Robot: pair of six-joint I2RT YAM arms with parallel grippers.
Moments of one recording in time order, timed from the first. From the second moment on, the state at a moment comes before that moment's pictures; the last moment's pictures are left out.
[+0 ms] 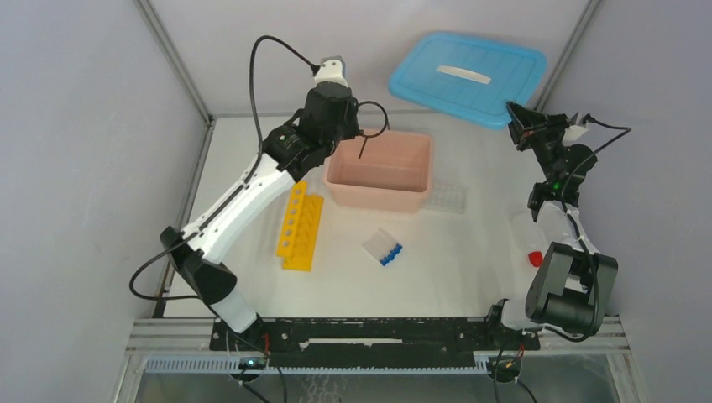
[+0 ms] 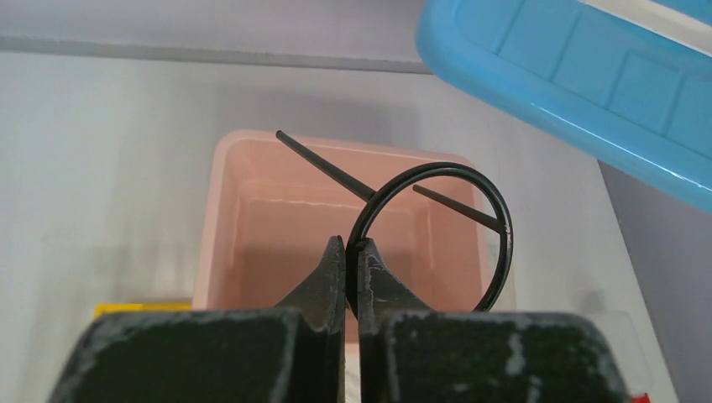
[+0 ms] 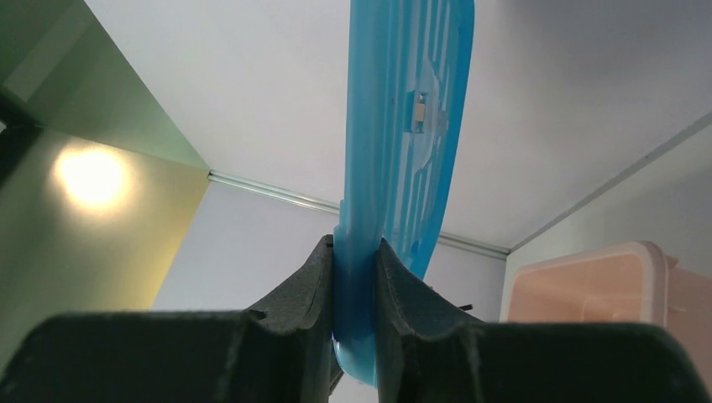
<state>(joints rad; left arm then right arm) -0.75 1.63 1.87 -0.61 -0.49 -0.44 -0.34 1.38 0.84 0.86 -0.61 1.66</state>
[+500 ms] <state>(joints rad) -0.64 1.74 1.83 -0.55 -0.30 -0.69 -0.33 1.46 0.84 0.88 -0.60 1.66</state>
